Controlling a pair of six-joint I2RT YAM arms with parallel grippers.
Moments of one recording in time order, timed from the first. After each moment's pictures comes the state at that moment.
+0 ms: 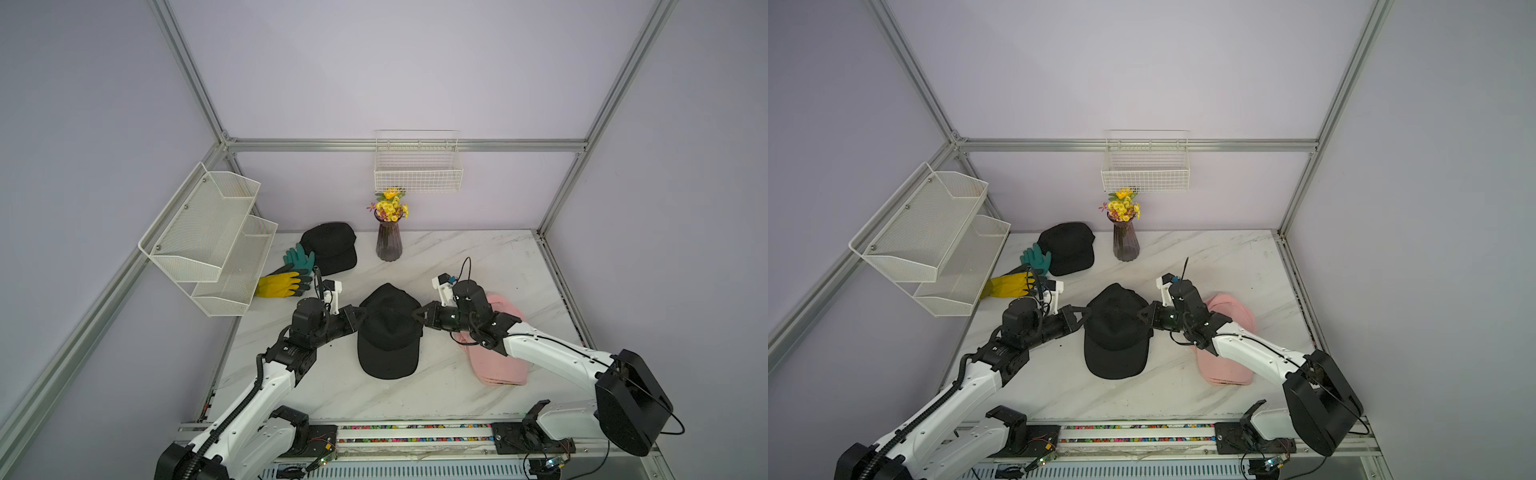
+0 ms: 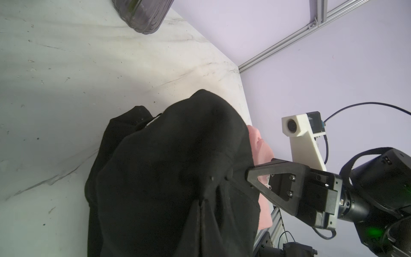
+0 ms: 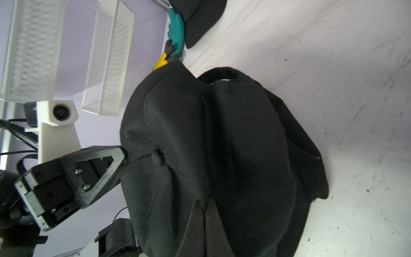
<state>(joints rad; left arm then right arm) -0.32 0.93 0.56 -0.07 0.42 -0.79 0.64 1.35 0.82 -0.01 -0.37 0.86</state>
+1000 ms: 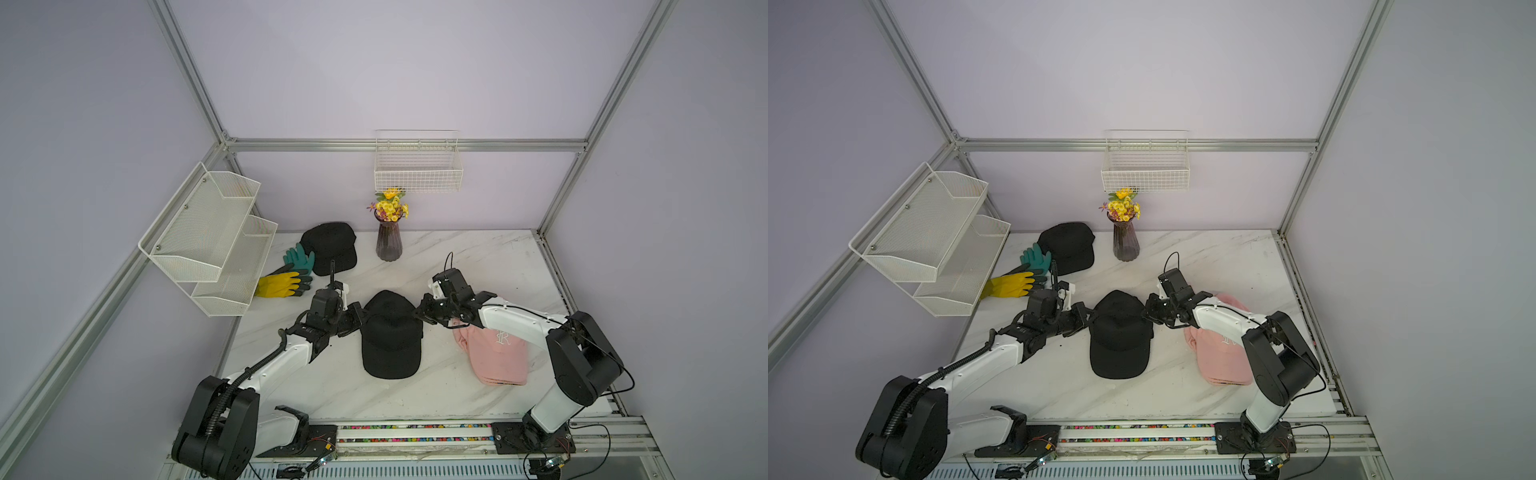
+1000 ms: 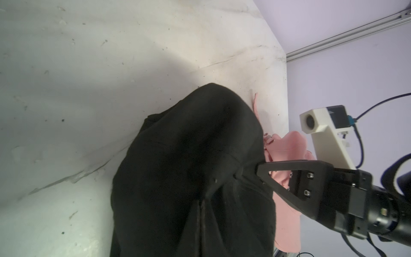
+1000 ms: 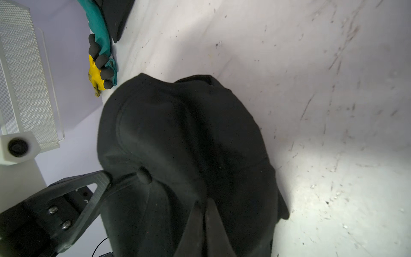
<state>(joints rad) -0.31 1.27 0.58 0.00 0.36 -0.78 0.56 1.67 1.01 -0.19 -0.37 0.88</state>
